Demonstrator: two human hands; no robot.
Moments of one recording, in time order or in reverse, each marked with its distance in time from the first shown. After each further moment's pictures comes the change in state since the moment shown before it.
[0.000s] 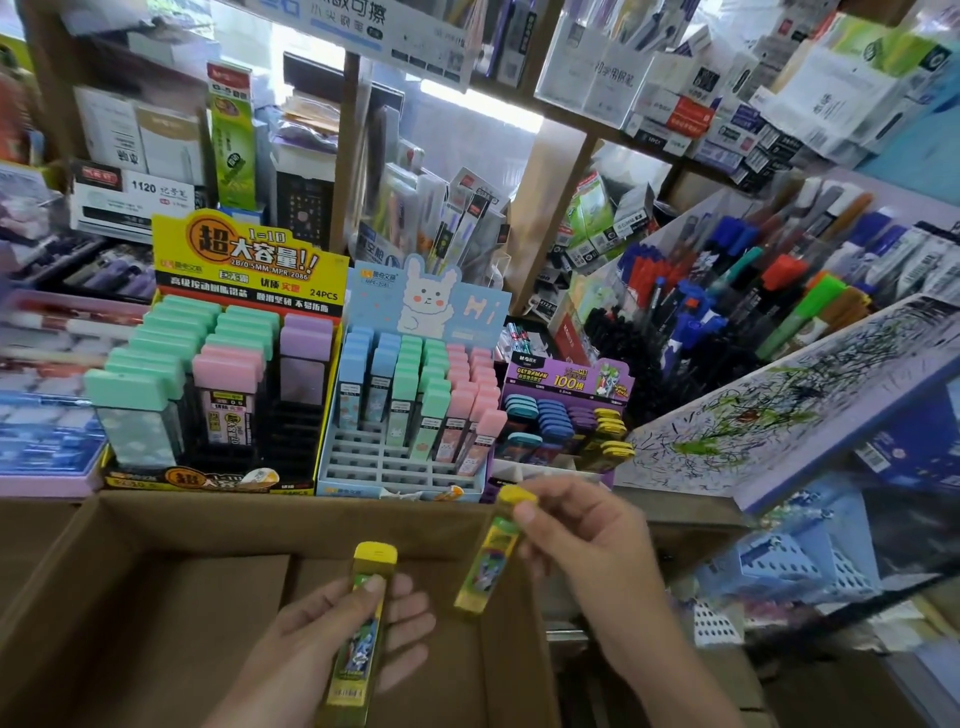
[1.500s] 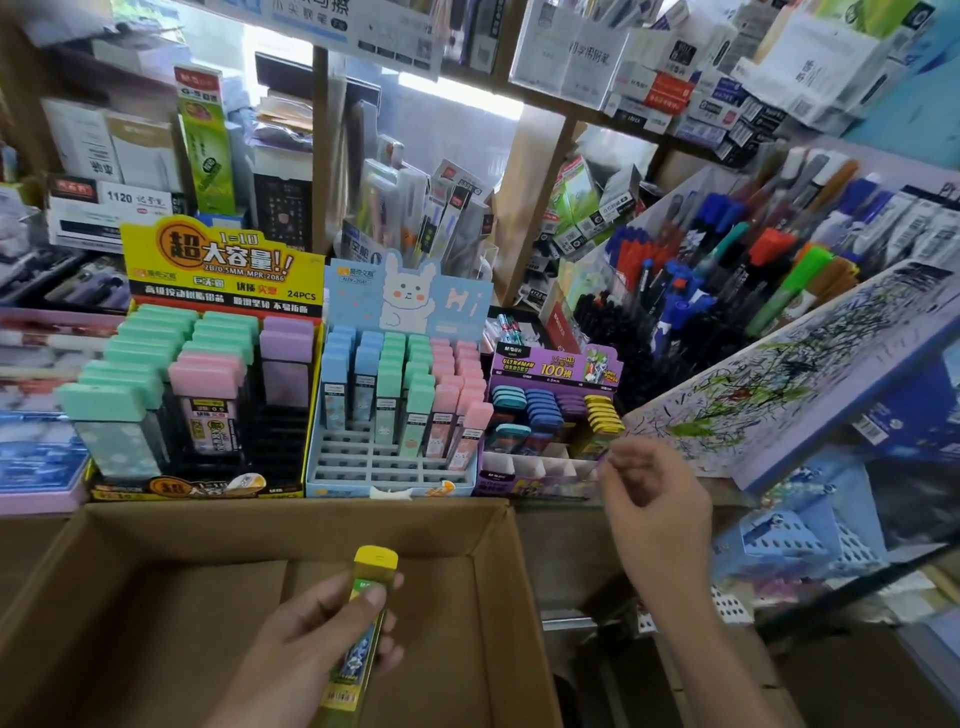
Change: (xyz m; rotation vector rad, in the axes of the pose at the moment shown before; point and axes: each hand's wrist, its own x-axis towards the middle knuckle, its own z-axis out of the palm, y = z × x) left_hand 0.006 -0.006 -0.005 0.275 0.086 0.157; right_hand 0.024 0.026 -0.058 -0.494 0.444 -0.282
